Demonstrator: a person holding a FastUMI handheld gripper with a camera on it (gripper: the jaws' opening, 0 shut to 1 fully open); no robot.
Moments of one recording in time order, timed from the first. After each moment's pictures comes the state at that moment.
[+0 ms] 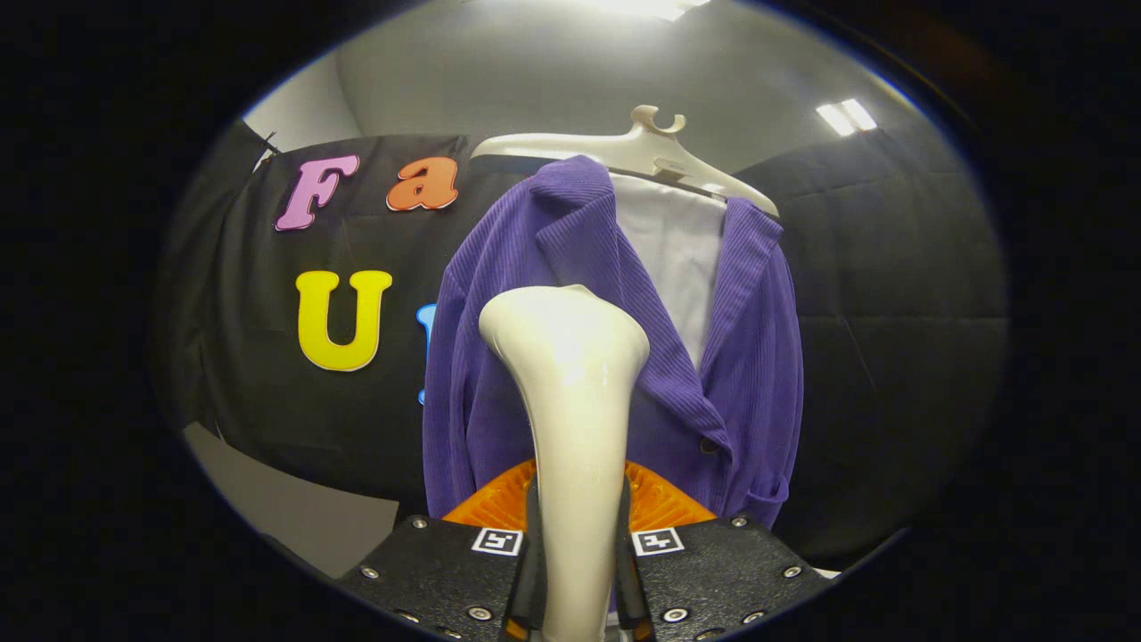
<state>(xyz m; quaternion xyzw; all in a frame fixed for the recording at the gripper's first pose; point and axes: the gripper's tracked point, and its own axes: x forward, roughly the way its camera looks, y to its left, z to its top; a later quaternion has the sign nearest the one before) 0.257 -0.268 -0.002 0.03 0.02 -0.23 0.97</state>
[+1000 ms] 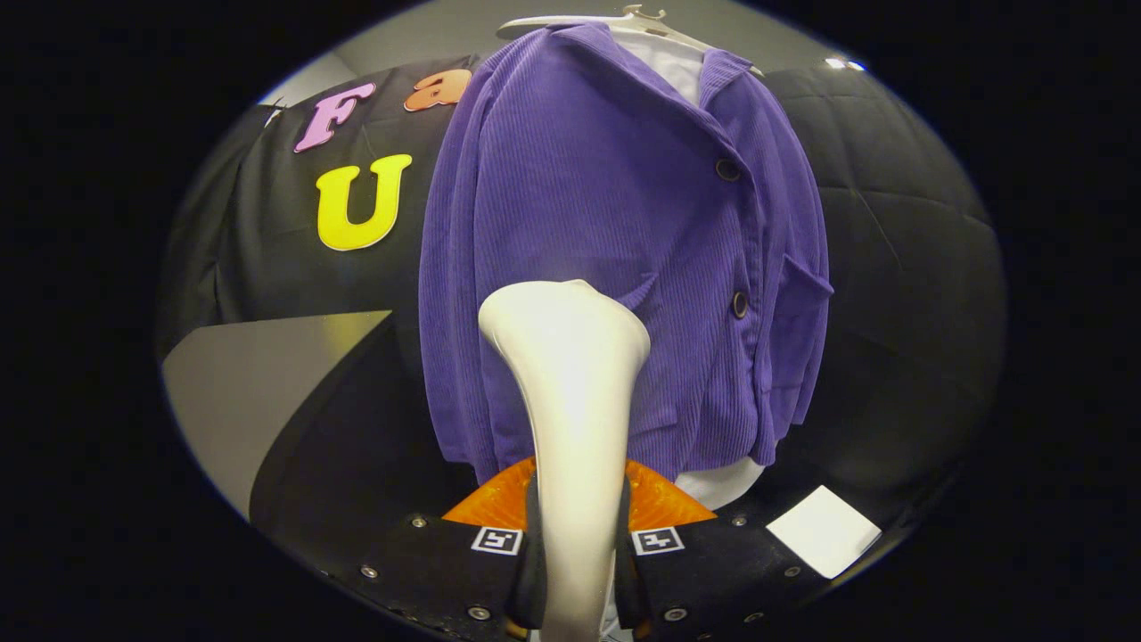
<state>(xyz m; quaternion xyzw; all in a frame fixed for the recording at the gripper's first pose) 0.215 -0.230 -0.221 0.07 0.18 -0.18 0.97</state>
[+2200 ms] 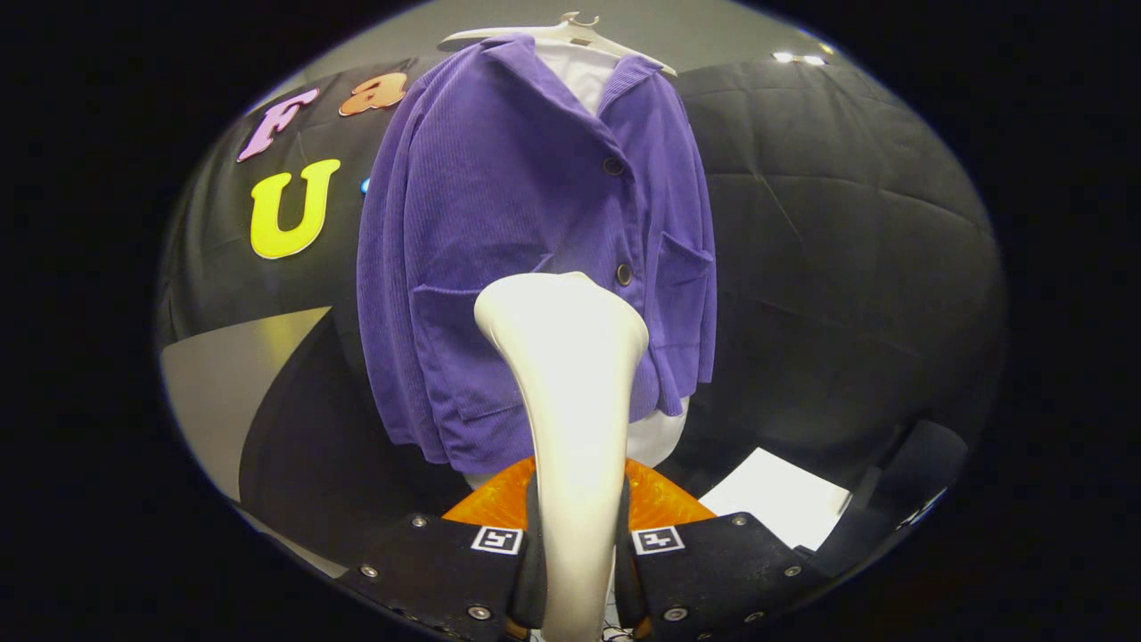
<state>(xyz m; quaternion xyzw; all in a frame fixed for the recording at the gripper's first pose) 0.143 -0.248 -0.200 0.09 0.17 -0.32 0.93</state>
